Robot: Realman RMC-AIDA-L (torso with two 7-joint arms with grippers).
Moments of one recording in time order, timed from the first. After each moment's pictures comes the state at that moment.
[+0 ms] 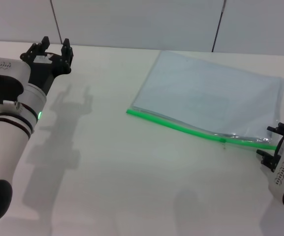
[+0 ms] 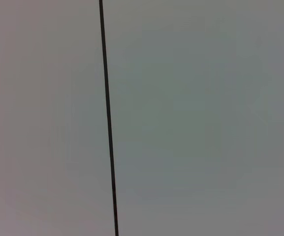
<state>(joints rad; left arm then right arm) -0.51 -2.01 -0.80 -0.49 1.95 0.86 0.21 0.00 2.03 -1.87 -1.42 -2.73 -0.48 1.98</state>
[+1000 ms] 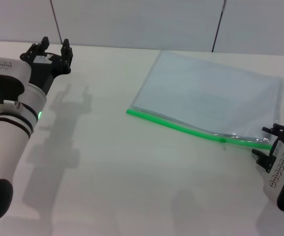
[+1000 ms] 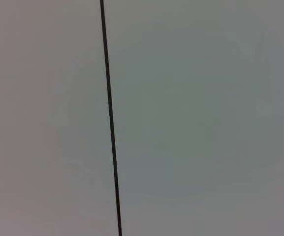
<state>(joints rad) -0.52 -2.02 -0.80 -0.47 1.95 0.86 0.21 0.00 2.03 -1.90 -1.40 -2.75 -0.43 2.01</state>
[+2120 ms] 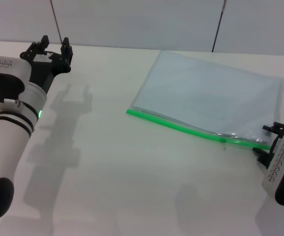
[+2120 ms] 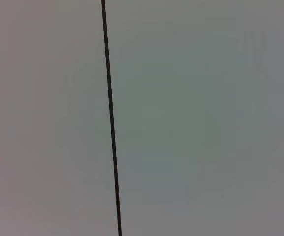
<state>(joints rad) -0.53 -2.02 -0.81 -0.47 1.95 0.86 0.21 0.05 2.03 -1.89 -1.33 -2.76 -0.42 2.03</state>
